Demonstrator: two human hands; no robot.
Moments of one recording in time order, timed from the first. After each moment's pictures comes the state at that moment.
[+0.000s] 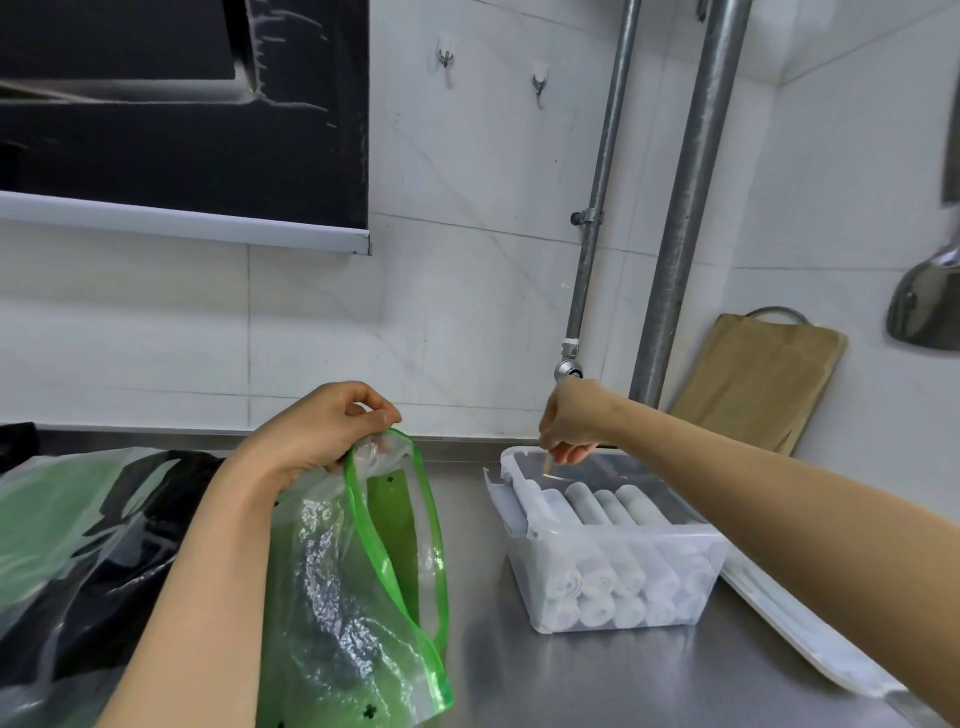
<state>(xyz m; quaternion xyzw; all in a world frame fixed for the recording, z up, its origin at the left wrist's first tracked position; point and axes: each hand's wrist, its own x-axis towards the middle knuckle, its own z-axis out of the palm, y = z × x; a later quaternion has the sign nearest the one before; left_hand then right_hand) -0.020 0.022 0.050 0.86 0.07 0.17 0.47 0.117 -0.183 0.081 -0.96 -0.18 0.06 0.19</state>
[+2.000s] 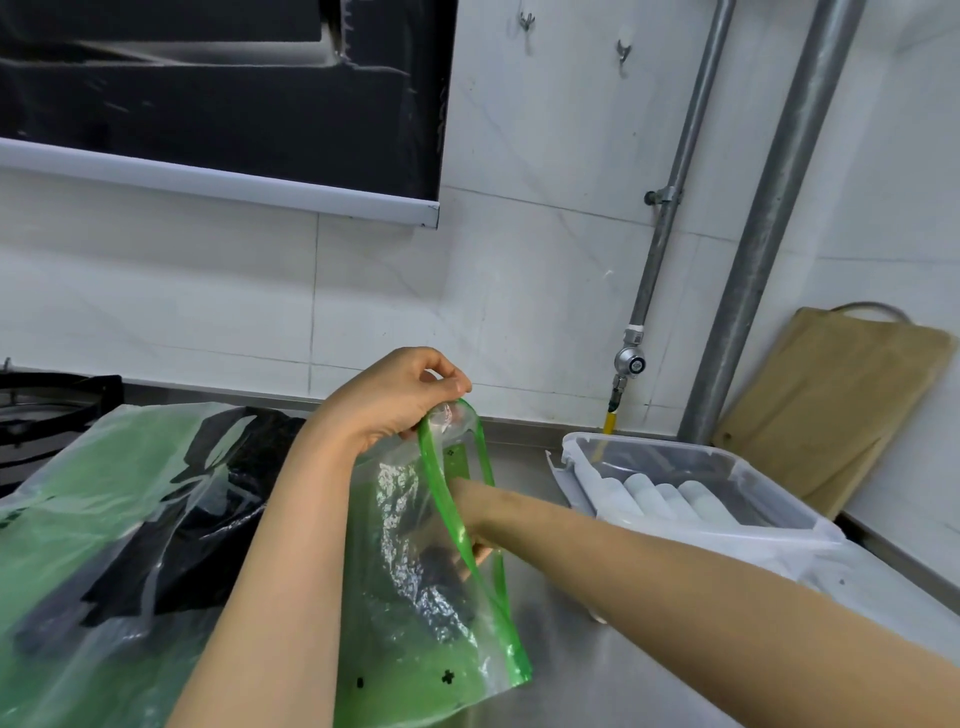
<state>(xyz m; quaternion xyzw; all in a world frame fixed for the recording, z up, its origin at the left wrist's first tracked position) -0.022 0.028 0.049 0.85 0.06 0.19 0.49 0.031 -0.070 -0.016 -0.89 -0.28 0.28 0.22</state>
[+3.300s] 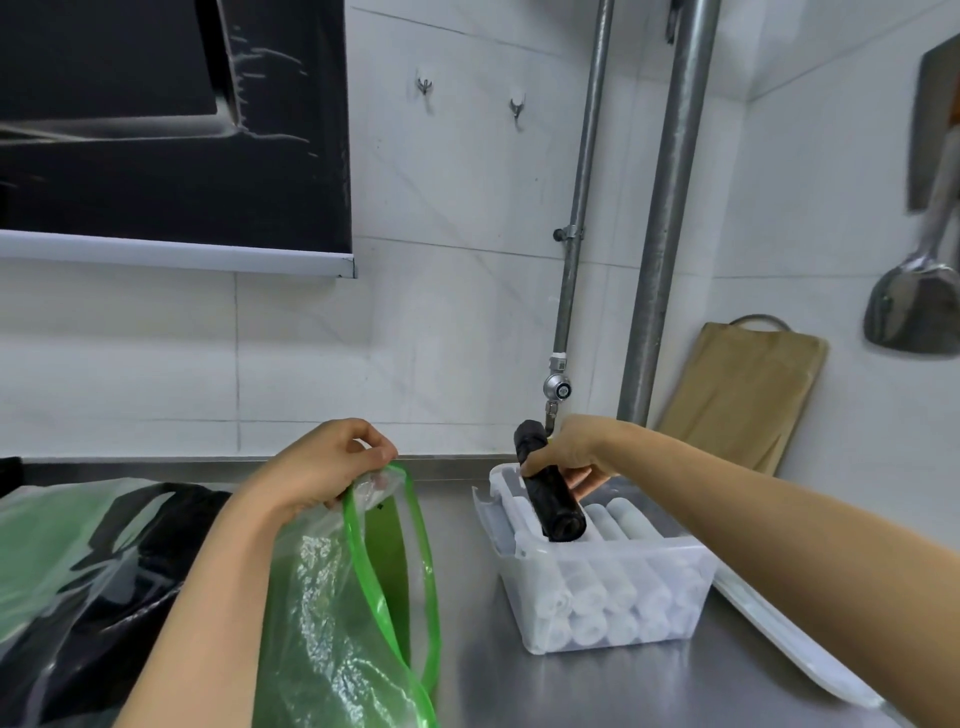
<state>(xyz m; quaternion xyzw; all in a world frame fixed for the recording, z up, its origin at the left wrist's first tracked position) -0.009 0.016 0.042 0.88 0.08 0.15 0.44 0.127 -0.201 0.068 -0.93 -0.12 0.14 0.33</state>
